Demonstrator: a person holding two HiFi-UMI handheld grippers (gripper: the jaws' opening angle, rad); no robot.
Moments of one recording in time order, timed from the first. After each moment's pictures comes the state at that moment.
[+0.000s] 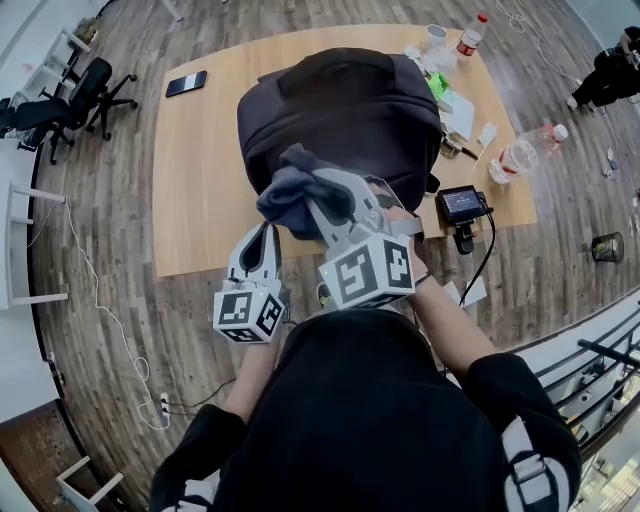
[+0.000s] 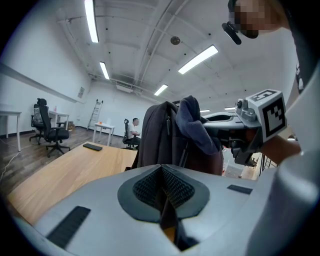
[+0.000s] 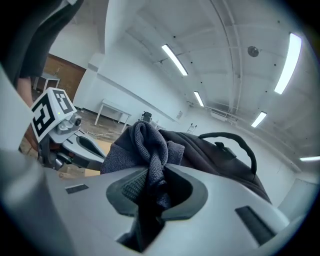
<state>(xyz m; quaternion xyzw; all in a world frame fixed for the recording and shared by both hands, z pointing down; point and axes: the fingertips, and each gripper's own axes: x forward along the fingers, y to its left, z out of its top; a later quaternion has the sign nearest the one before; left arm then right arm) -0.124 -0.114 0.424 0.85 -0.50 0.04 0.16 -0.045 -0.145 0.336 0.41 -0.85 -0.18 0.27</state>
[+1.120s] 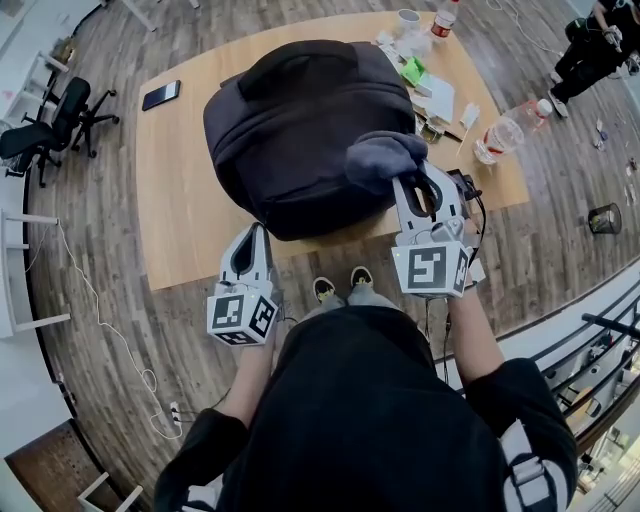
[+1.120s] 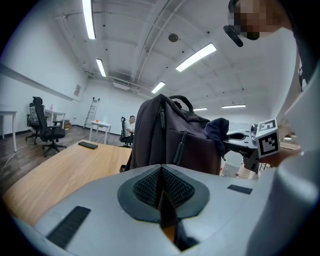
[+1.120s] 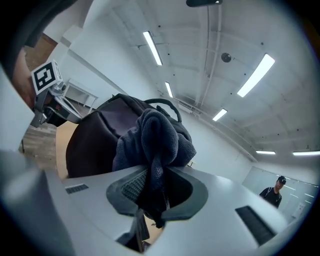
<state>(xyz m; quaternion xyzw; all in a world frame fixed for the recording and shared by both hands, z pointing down) -0.107 -0.118 0.433 0.86 -0.49 0.05 0.17 0.132 -0.129 0.356 0.59 -0.74 -0.17 0.28</state>
